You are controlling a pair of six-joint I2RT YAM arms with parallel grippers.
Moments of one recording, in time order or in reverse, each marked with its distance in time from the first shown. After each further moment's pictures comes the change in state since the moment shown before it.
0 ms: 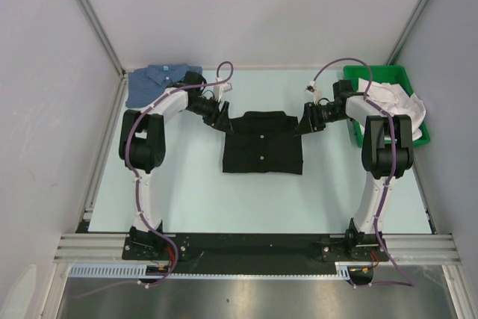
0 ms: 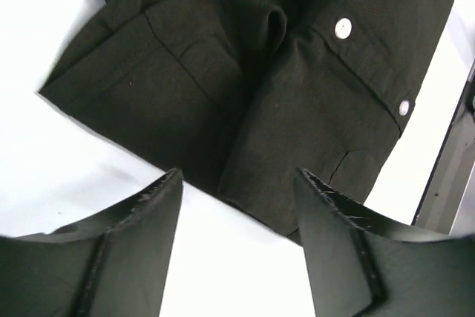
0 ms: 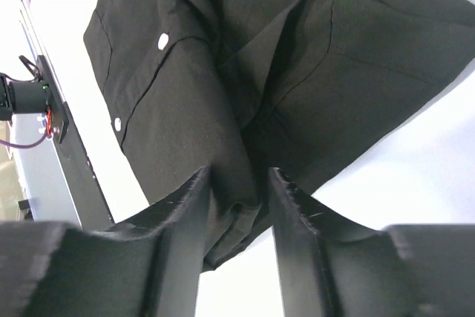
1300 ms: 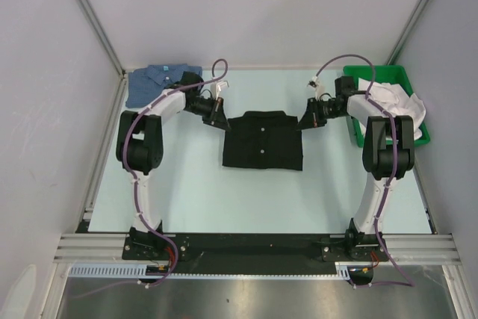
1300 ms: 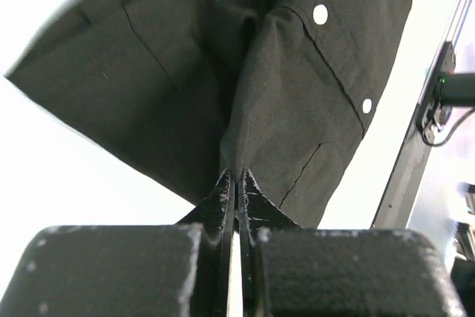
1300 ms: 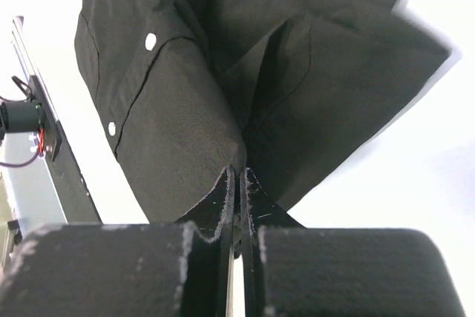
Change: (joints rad) left arm 0.013 -0.032 -0.059 0.060 0.065 -0.143; right arm -0.005 -0.014 0.005 0.055 0.026 0.051
